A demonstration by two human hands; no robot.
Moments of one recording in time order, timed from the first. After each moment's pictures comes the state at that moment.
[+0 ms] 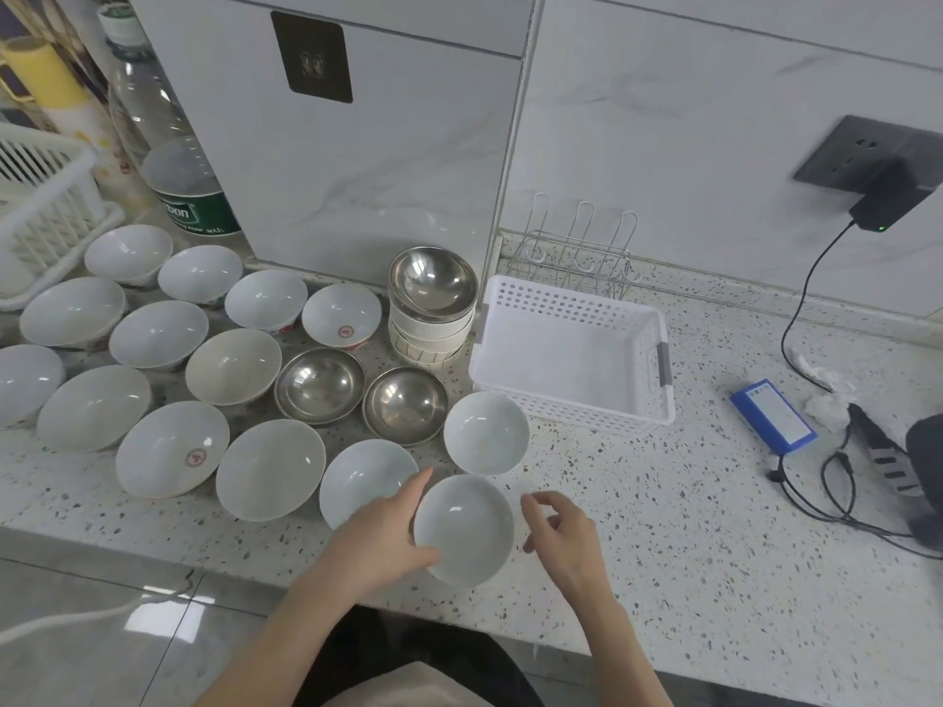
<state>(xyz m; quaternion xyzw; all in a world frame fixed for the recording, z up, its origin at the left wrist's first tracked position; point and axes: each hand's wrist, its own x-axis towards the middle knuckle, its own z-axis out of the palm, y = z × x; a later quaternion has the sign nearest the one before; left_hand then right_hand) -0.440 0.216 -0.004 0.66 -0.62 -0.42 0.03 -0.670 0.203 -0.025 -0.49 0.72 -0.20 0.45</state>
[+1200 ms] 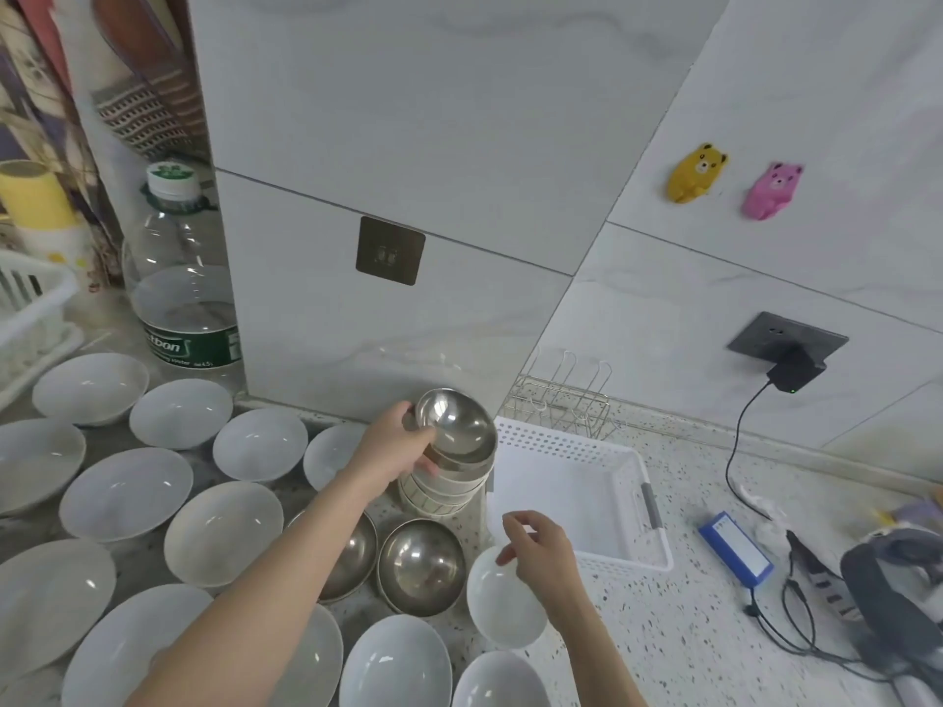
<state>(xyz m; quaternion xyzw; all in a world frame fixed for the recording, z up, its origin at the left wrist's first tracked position) -0.363 -0.016 0.060 0.61 -0.44 -0.56 0.34 -0.571 0.077 0.046 -0.48 0.74 -0.25 0.40</state>
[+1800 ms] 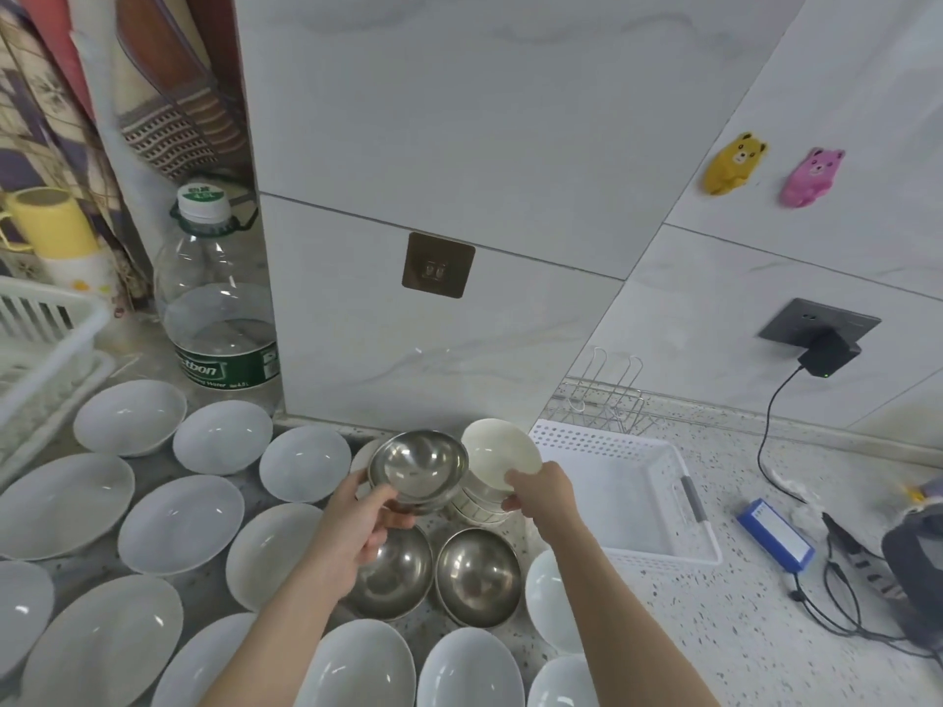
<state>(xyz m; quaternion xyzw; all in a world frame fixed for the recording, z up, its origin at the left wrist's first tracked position) -0.277 0.042 0.025 0.56 -0.26 -0.67 0.42 -0.500 0.002 0.057 -0.40 0.80 -0.21 0.40</state>
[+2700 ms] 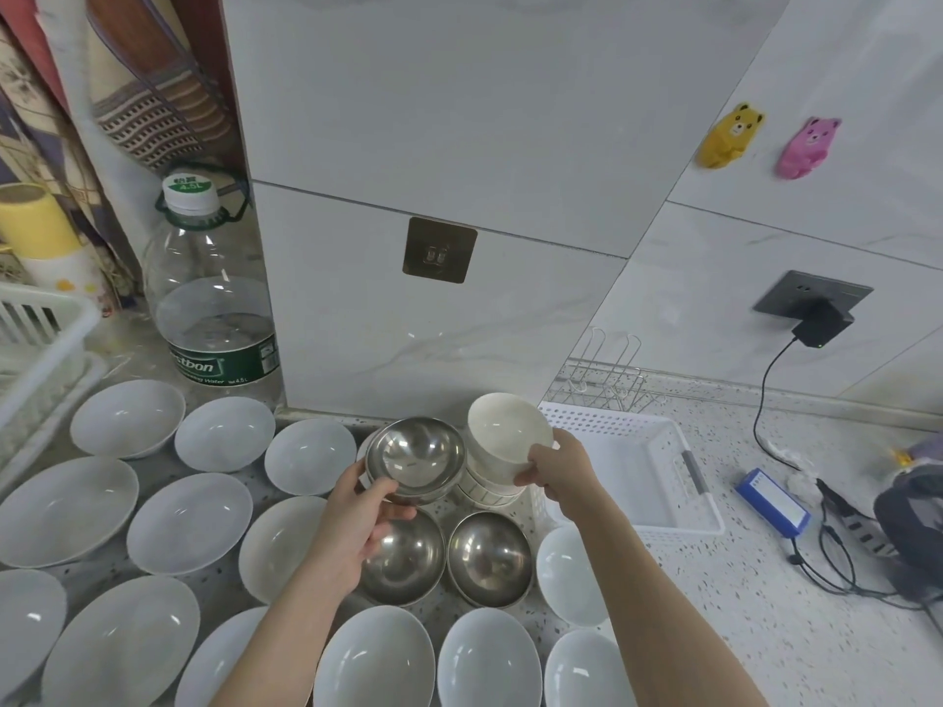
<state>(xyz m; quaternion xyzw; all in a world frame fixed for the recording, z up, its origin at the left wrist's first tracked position) -0.268 0.047 0.027 0.56 -0.25 -0.67 0.43 -0.508 0.001 0.067 -0.38 0.76 -0.29 0.44</state>
